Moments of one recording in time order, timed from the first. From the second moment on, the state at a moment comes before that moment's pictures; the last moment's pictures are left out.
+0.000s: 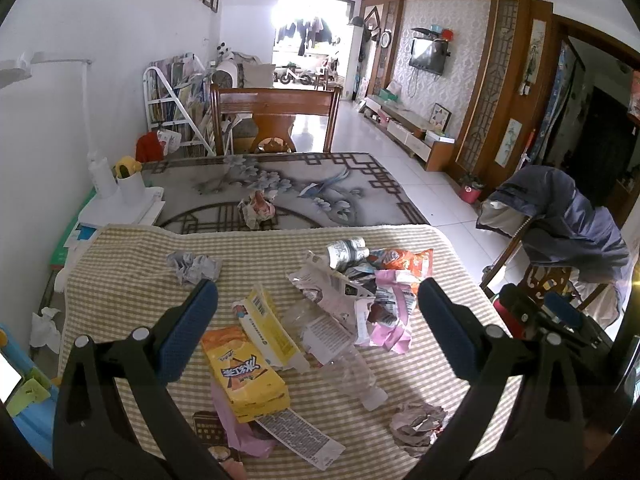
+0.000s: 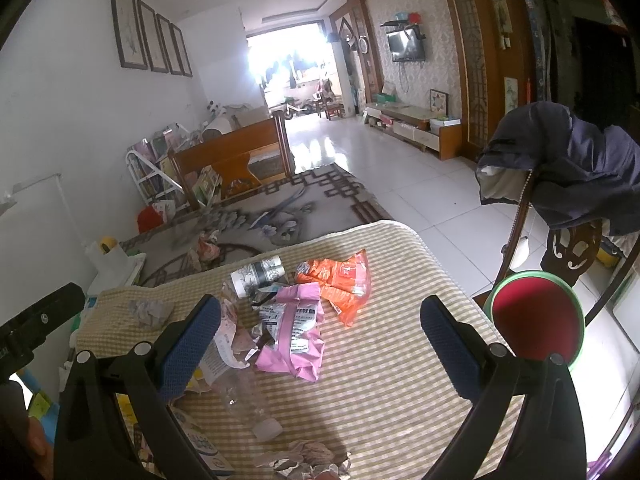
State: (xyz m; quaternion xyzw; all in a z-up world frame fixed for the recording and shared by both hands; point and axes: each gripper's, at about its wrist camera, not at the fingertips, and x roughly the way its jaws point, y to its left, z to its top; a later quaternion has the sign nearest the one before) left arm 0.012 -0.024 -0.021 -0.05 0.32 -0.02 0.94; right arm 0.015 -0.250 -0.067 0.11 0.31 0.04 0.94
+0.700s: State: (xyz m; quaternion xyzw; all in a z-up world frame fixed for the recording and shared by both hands) left arm 0.013 -0.018 -0.036 -0.05 0.34 -0.02 0.94; right arm 0.019 -0.240 -0.070 0.10 0.32 0.05 0.94
